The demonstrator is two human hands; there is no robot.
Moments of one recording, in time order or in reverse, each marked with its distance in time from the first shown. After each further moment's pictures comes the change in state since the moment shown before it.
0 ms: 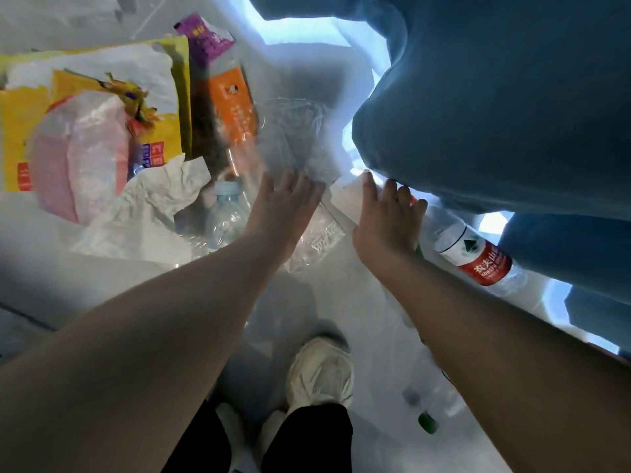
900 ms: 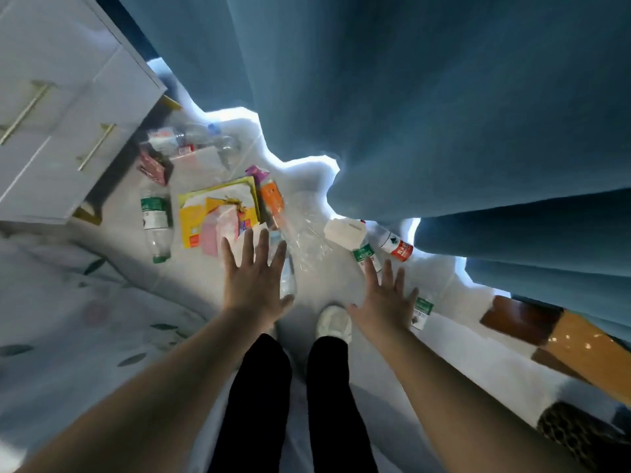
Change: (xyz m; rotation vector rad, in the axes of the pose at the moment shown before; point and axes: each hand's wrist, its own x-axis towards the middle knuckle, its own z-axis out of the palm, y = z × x) left_hand -0.282 -0.044 -0.286 -0.062 -0.110 -0.163; right_hand -0.298 0.060 -0.222 0.322 -0.255 0.129
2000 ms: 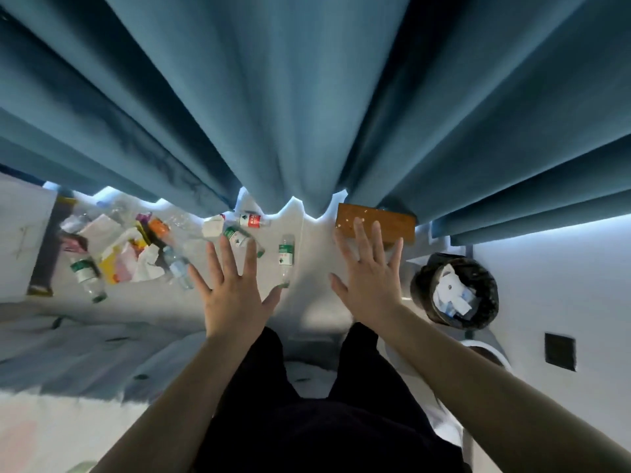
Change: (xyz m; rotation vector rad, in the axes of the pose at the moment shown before) left_hand -0.369 0.439 -0.168 0.041 0.313 0.062; right_hand -0.386 0.483 -0.009 0.177 0.499 0.000
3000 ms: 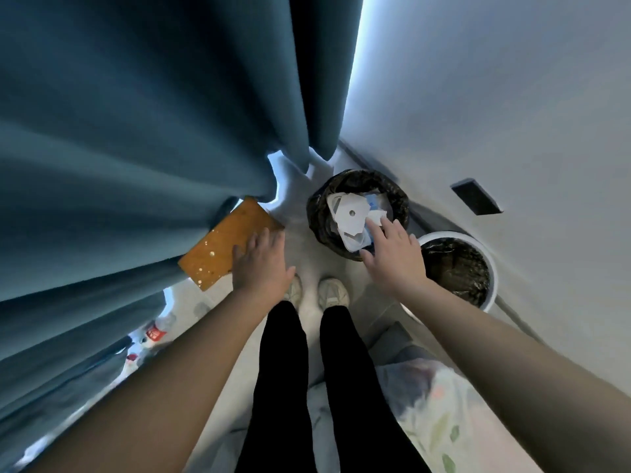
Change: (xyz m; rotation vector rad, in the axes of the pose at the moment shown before) left_hand 0.110 0.460 0.124 0.440 -0.280 0.882; right_hand -0.065 0.364 0.224 0.688 -0.197 0.911
